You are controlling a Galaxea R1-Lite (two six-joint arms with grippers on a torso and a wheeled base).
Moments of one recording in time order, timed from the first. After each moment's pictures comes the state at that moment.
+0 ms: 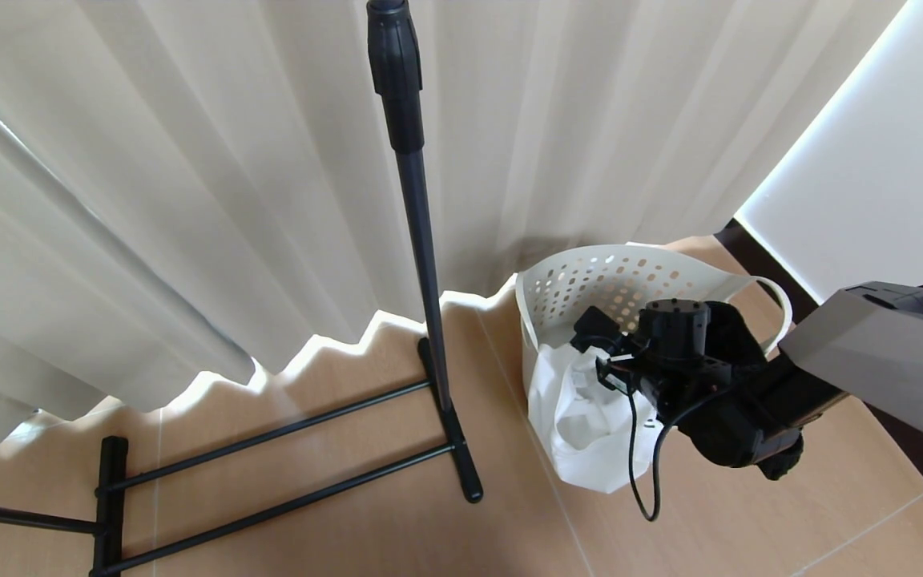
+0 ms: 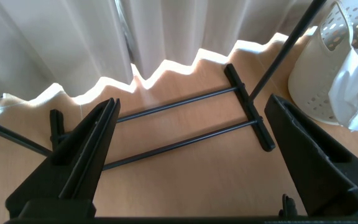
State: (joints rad) left arm 0.00 0.00 0.00 -0.01 0.02 -0.01; right arm 0.34 2.26 -0.99 -0.94 -0.41 -0.78
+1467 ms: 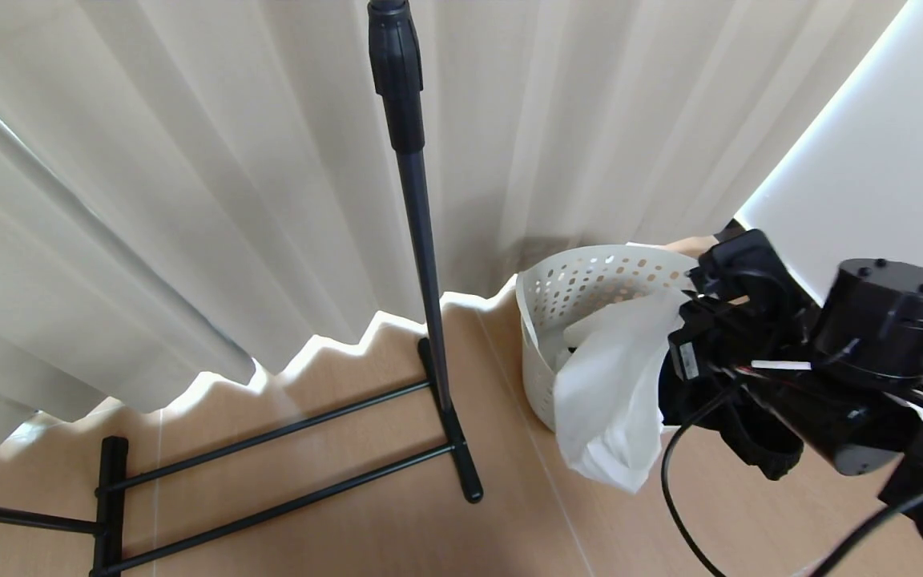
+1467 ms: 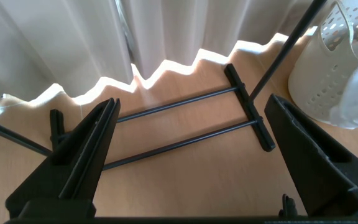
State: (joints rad) left arm 0.00 0.00 0.00 -0.01 0.02 -0.01; right arm 0.49 1.64 -0.59 -0.95 -0.40 -0.30
